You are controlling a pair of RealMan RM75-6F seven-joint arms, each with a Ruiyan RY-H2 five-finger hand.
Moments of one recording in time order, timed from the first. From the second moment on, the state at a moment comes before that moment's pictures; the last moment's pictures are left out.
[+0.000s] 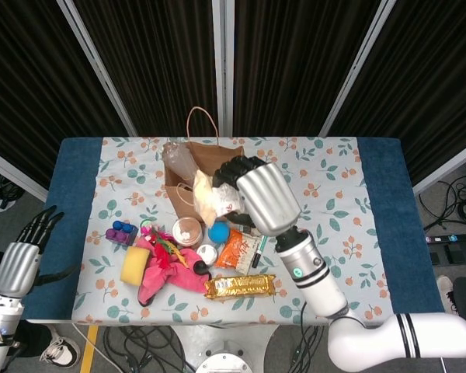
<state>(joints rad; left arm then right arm) -0.15 -1.23 -0.03 -1.44 1.61 1.55 -0.28 0.93 -1.36 0.54 -2.13 -0.97 1.26 -0.66</state>
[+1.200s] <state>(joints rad) -0.15 -1.23 -0.04 -1.43 1.58 1.53 -0.28 1.23 -1.59 0.62 -1.60 -0.62 1.16 -0.56</state>
